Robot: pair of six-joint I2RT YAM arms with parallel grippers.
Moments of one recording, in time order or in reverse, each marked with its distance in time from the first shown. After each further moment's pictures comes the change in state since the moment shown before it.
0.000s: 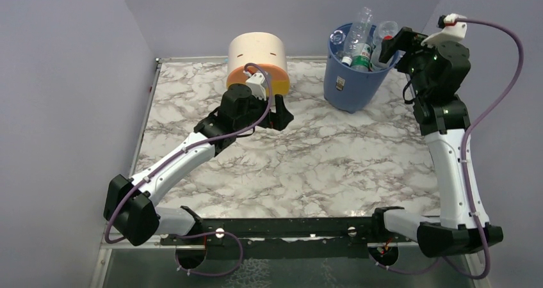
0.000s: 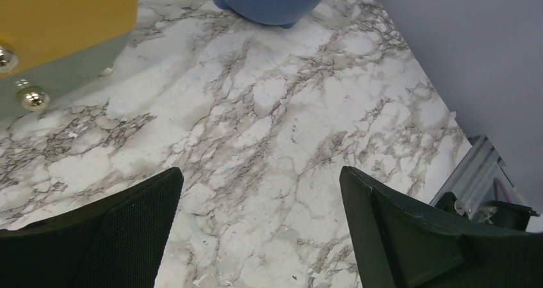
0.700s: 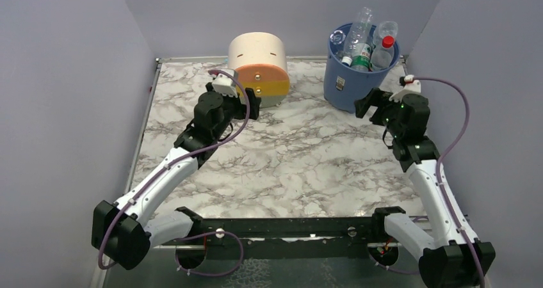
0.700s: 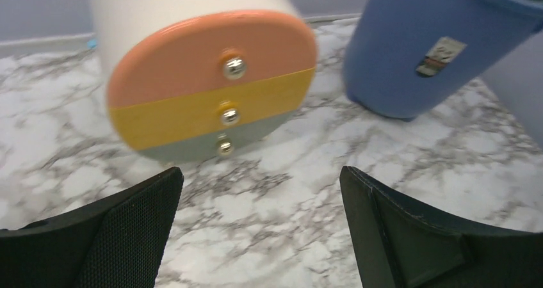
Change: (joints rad) left arm 0.095 -0.187 -0.130 0.148 -0.303 0.167; right arm 0.000 -0.296 -0.628 0.087 -0.175 0.098
